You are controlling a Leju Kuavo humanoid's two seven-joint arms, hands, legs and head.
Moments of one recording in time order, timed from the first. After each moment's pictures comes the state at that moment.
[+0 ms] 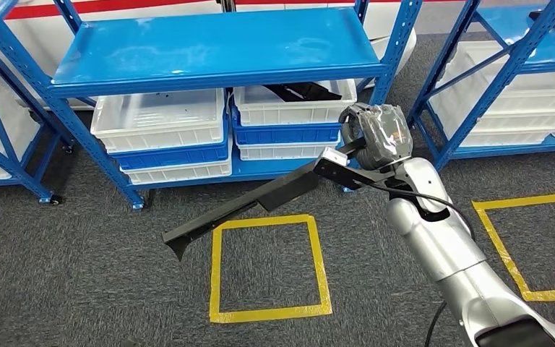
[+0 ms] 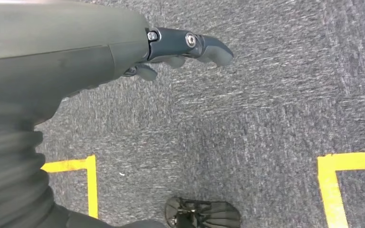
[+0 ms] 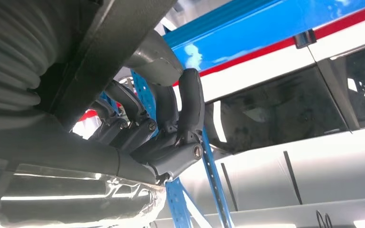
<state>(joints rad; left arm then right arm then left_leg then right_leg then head) -0.09 0.01 -0.46 -0.17 0.48 0.42 -0.47 -0.71 -0.23 0.64 -1.19 0.88 -0.38 -0.21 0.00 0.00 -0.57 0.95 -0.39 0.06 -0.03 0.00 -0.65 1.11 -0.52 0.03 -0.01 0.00</state>
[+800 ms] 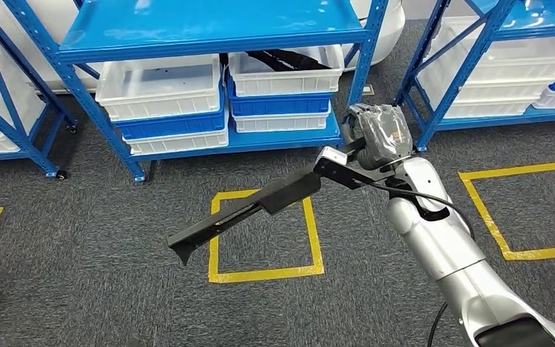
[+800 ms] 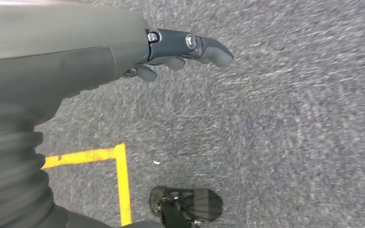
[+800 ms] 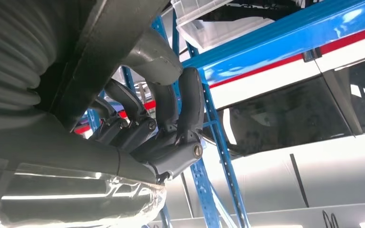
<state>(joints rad) -0.10 0.01 -0.46 -0.18 0.48 0.42 -0.47 -0.70 -0.22 0.63 -1.19 0.88 -0.38 -0.22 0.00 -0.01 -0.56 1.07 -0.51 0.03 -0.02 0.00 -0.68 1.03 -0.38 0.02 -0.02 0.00</state>
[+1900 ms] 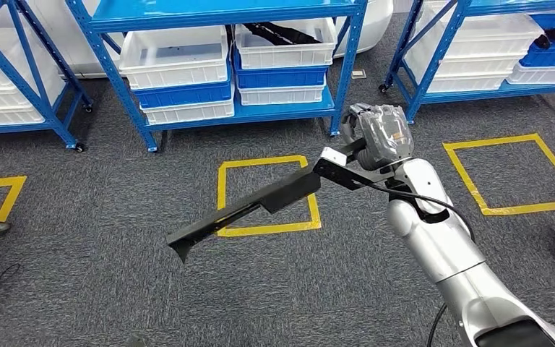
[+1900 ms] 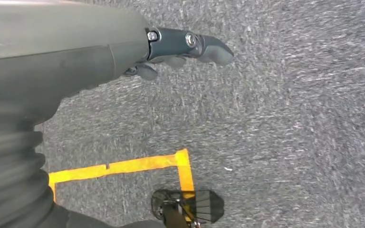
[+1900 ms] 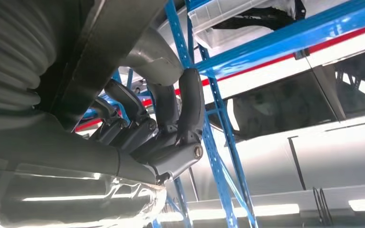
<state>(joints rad) -0.12 0.02 -0.47 -0.18 0.46 0.40 -0.45 -0.67 -0.24 0.61 -1.23 0.92 -0.38 -0.18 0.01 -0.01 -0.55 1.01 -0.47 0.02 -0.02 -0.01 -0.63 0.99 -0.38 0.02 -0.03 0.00</state>
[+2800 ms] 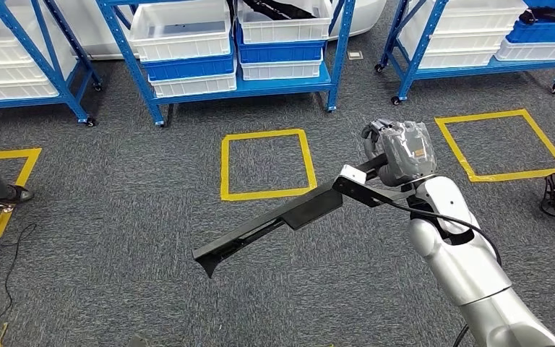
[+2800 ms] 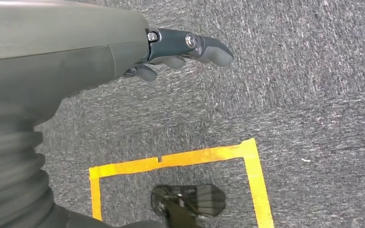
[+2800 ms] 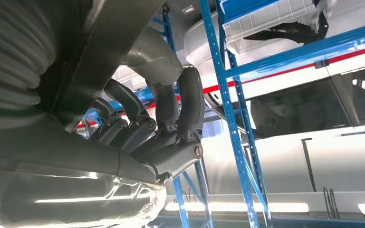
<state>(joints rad) -0.12 0.01 -0.48 -0.18 0.45 0.40 -0.44 -0.55 -0.34 0.55 -1.39 0.97 -0.34 -0.14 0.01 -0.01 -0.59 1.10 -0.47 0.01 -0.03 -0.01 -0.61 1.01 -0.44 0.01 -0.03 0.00</state>
